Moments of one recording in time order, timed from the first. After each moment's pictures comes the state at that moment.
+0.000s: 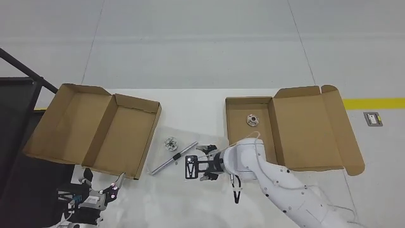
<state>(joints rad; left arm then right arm) 1.83 -1.15 -1.71 -1.85 1.24 -0.06 0.27 -0.61 -1.31 0.67 -1.36 -1.36 -0.81 0.68</state>
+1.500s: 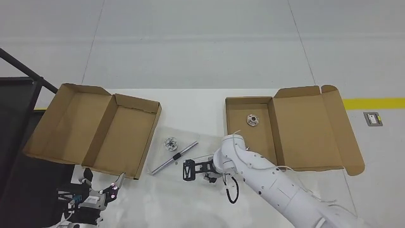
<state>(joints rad) 1.83 -1.15 -1.71 -1.85 1.24 -0.06 0.27 -0.45 -1.48 0.48 -0.92 -1.18 -0.84 0.82</state>
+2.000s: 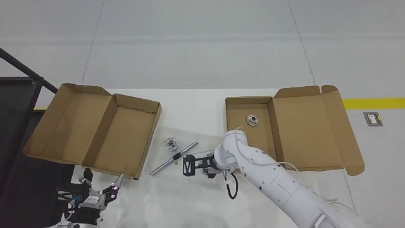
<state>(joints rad) 1.83 -1.15 -1.71 -1.85 1.24 -0.06 0.27 -0.43 -1.47 0.51 -0.90 -1.20 -0.87 0.71</state>
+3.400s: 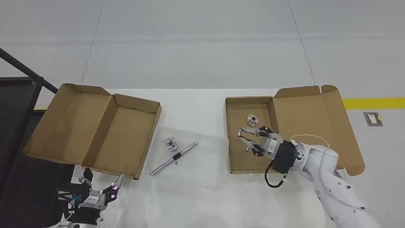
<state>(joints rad) 1.83 -1.15 -1.71 -1.85 1.24 -0.06 0.27 -0.93 -1.08 1.20 -1.39 -1.79 -0.68 -0.74</state>
